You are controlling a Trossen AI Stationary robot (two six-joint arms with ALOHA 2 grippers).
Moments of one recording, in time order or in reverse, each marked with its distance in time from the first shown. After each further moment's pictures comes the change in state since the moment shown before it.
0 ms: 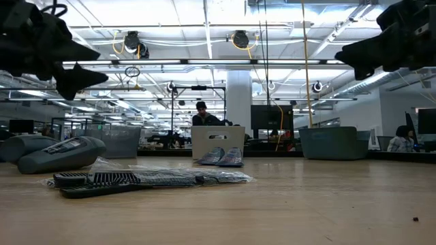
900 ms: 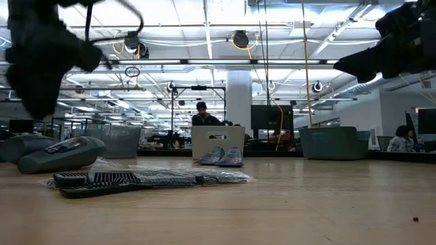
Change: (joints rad) left arm -0.023 1.016 0.758 -1.117 0.366 -0.824; right arm 0.000 -0.015 0.001 -0.078 0.084 -0.068
